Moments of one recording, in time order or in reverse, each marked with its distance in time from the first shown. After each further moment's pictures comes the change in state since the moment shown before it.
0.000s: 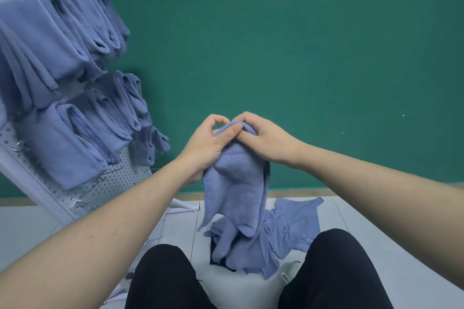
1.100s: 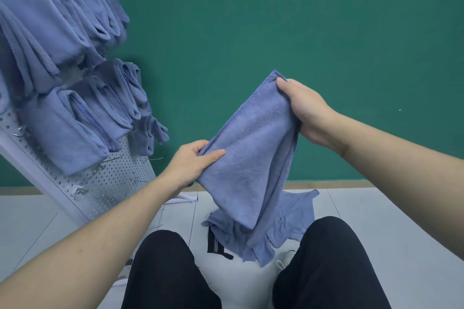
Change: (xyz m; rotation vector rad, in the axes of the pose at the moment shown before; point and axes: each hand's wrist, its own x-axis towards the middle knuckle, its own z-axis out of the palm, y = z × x) left_hand -0.032 -0.046 -0.034 0.312 0.053 -0.127; right_hand -0.002 -0.006 -0.050 0.447 0.305 0.309
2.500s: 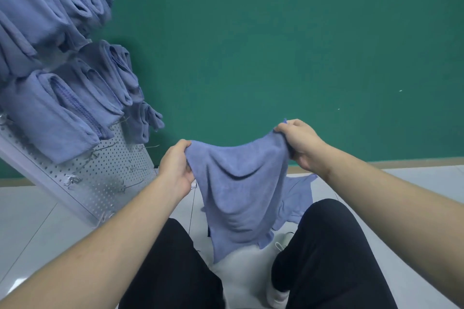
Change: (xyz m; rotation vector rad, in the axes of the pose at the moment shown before) left_hand 0.006 -0.040 0.014 -0.735 0.327 -0.450; right_hand -0.013 0.100 -0.001 0.050 0.161 0.343
